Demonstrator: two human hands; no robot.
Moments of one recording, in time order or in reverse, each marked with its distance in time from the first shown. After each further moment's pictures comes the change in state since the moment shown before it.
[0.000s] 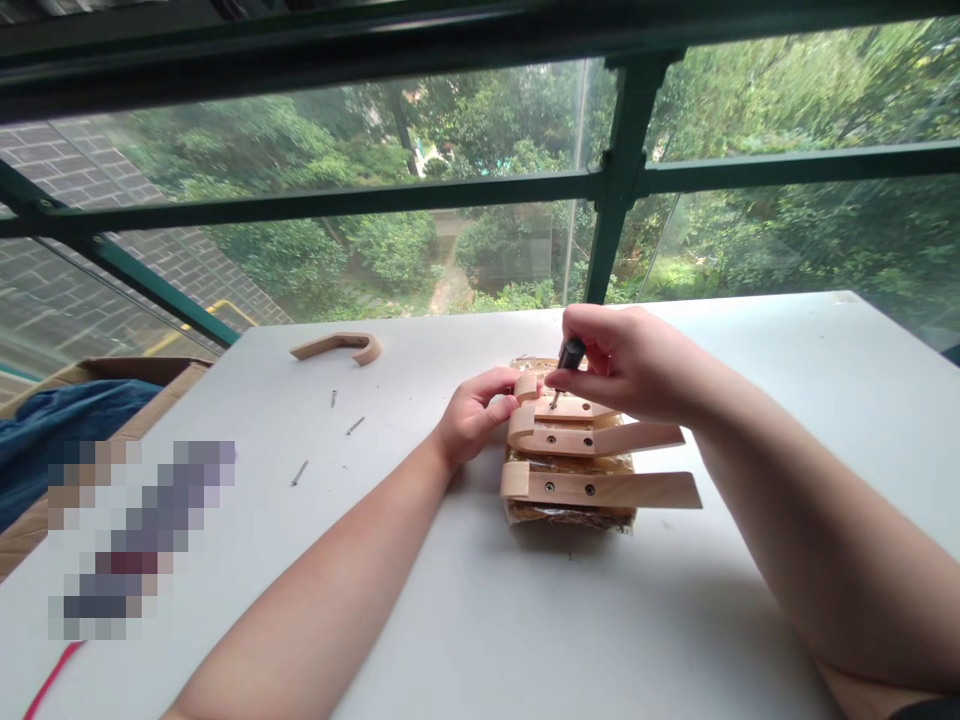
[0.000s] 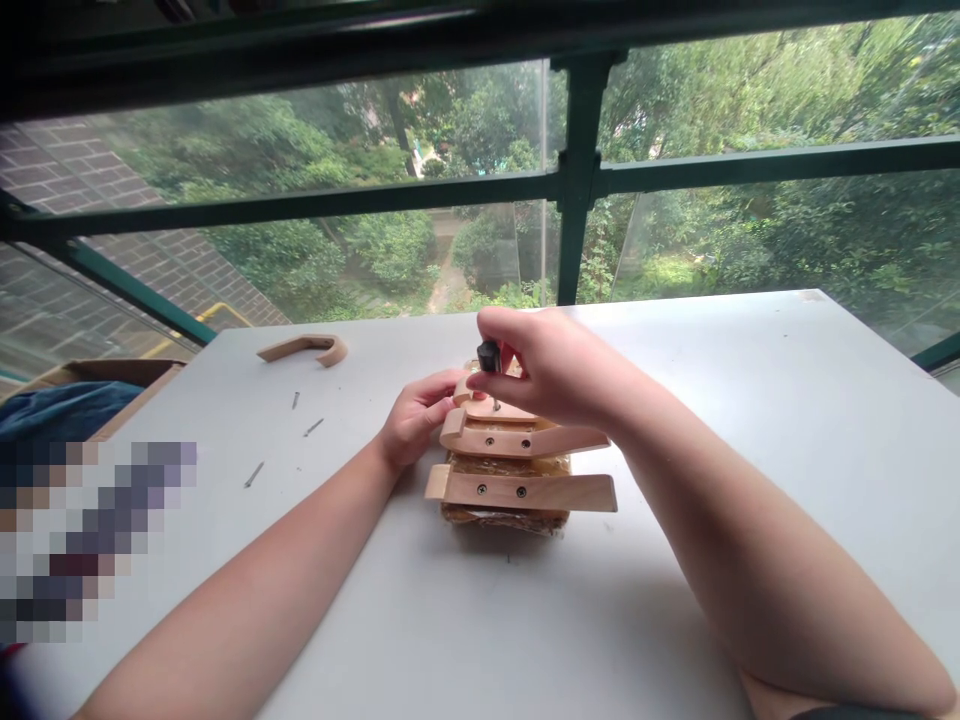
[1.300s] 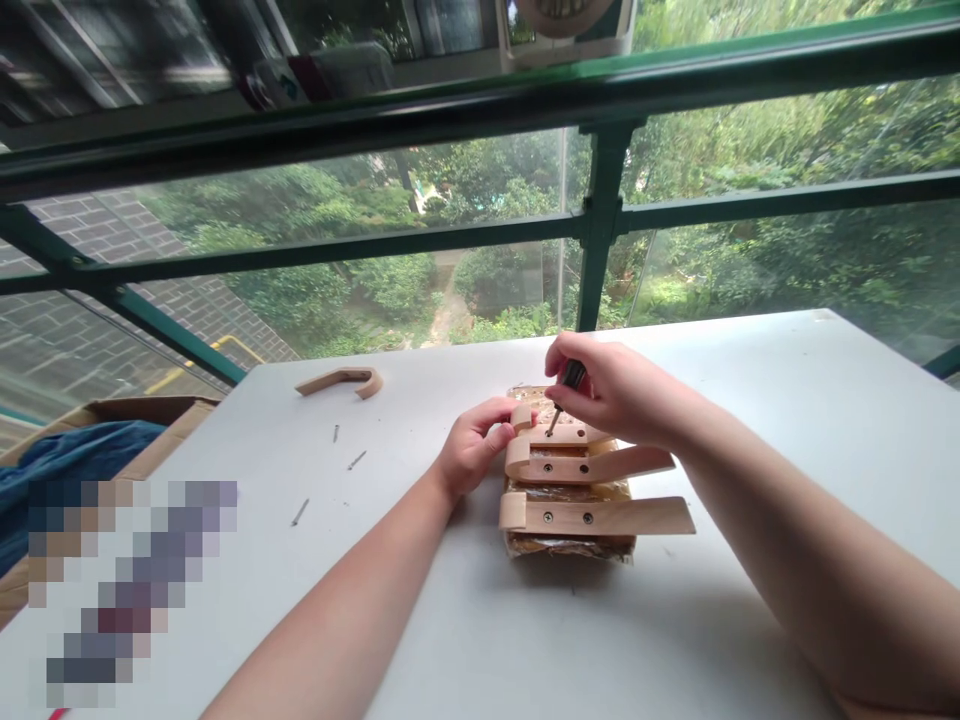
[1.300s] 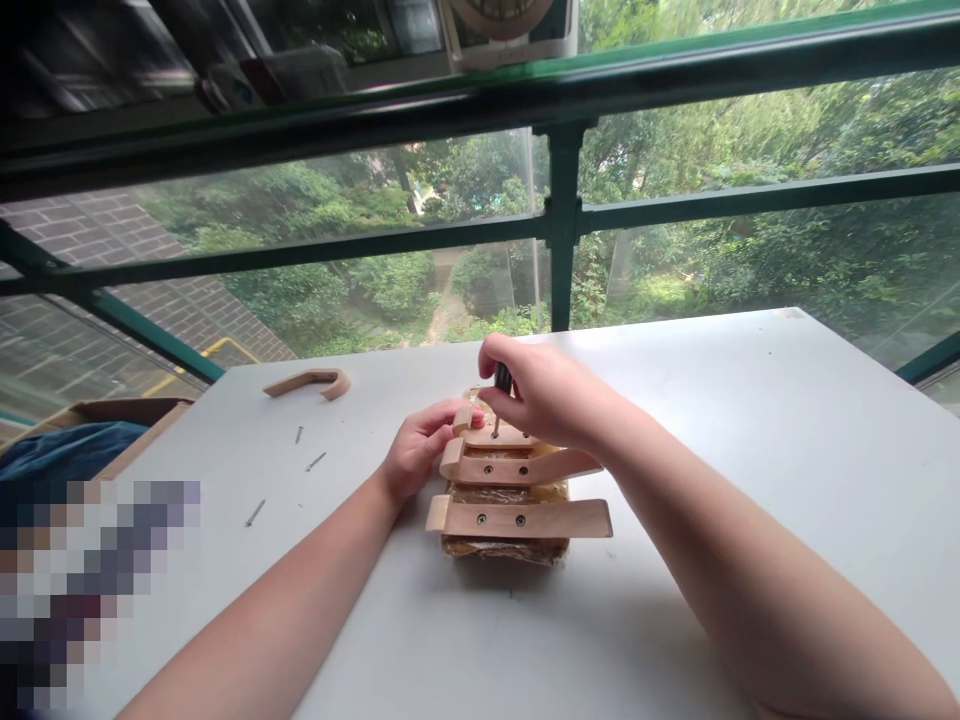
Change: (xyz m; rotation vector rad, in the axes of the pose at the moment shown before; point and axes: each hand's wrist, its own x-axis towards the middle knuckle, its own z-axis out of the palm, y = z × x) left_hand -0.001 0.003 -0.001 0.038 0.005 -0.046; right_hand 0.002 0.008 0.009 0.064 0.011 0.061
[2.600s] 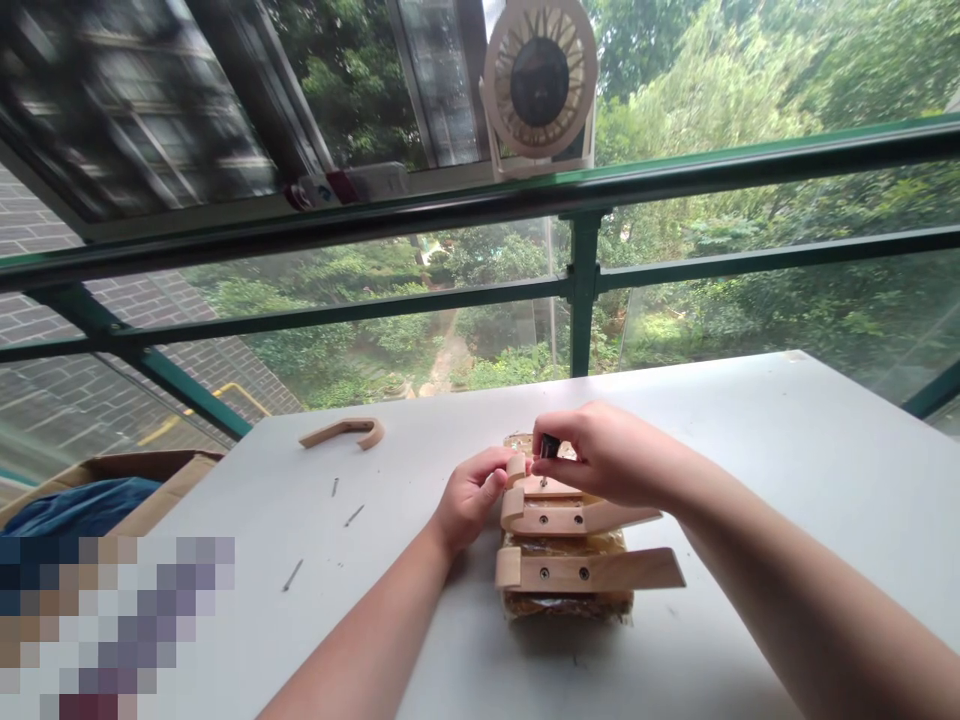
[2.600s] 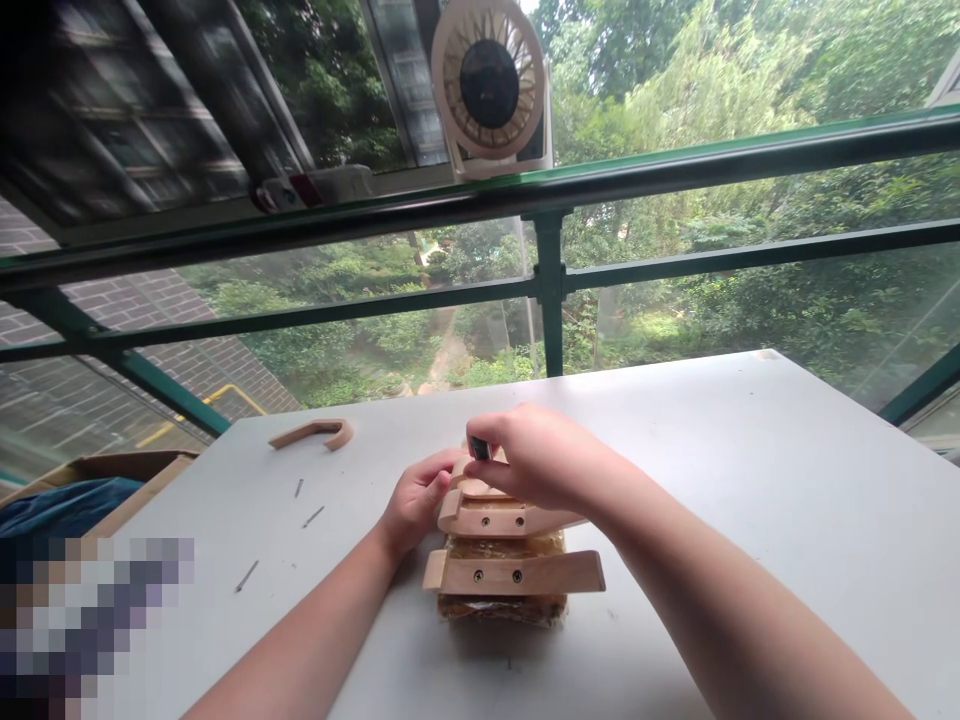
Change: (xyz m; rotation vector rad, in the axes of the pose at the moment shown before) left_hand -0.001 -0.004 -0.001 0.008 0.010 0.024; right_hand -0.004 -0.018 -0.009 -0.049 -0.156 0.043
